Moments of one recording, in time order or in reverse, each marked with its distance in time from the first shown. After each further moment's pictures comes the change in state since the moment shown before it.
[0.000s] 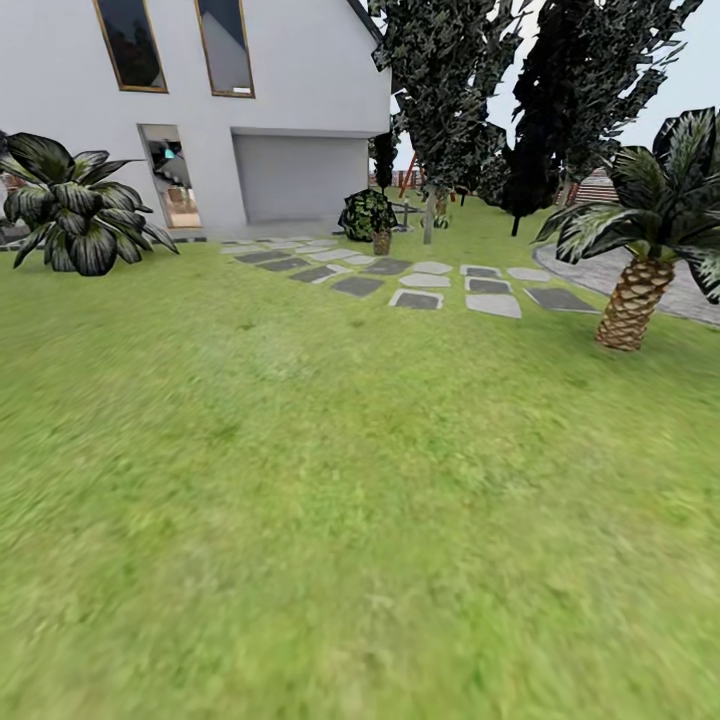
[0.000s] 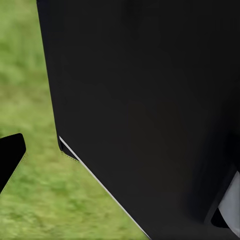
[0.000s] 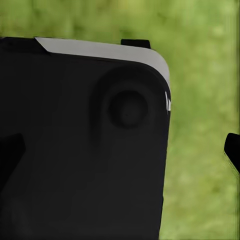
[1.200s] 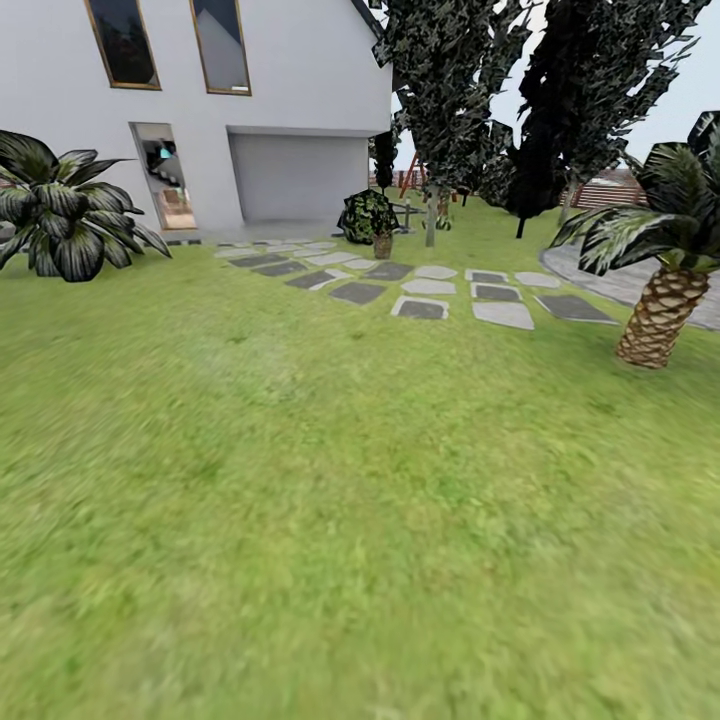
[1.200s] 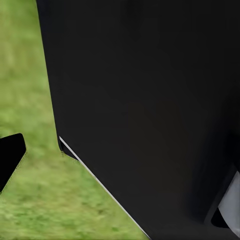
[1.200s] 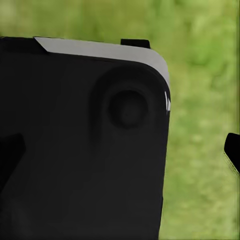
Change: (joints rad) left arm 0.000 0.000 0.000 0.000 0.000 0.000 0.000; right arm 0.000 0.000 0.000 0.001 0.000 0.000 0.000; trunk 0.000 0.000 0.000
